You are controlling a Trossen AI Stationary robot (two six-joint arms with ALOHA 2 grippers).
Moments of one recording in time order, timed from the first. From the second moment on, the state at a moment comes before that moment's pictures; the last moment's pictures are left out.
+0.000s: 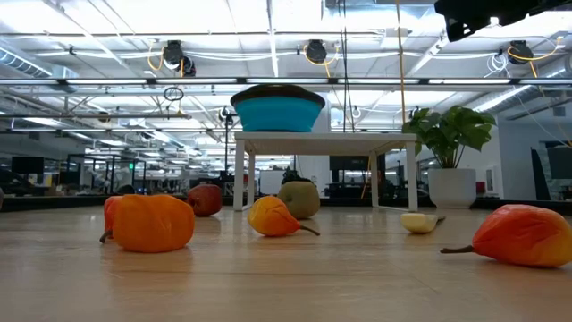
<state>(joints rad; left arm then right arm) -0.51 1.68 1.66 -1.38 0.01 -1.57 0.37 0.67 0.51 -0.06 0.26 -0.10</state>
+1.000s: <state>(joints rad) -0.72 1.76 1.21 -0.96 0.09 -2.16 0.37 0.67 0.51 -0.05 0.26 -0.10</state>
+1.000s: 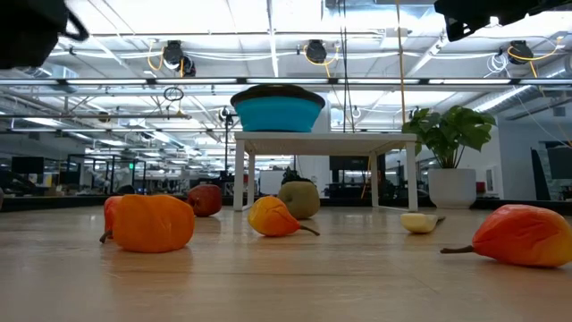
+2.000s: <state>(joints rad) -0.71 1.76 1.05 -0.81 -0.03 -2.24 0.37 0.67 0.51 -0.05 0.26 -0.09</state>
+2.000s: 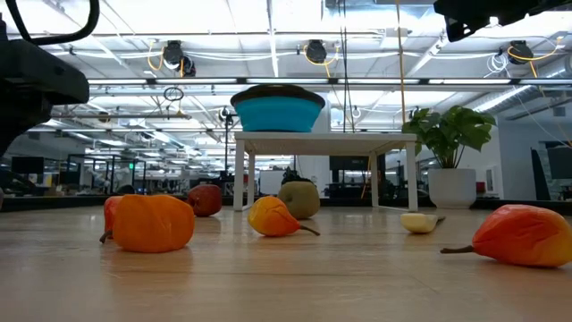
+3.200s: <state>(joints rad) -0.64 1.75 1.24 -0.58 -0.31 -2.38 0.37 0.67 0.51 -0.06 0.34 -0.07</state>
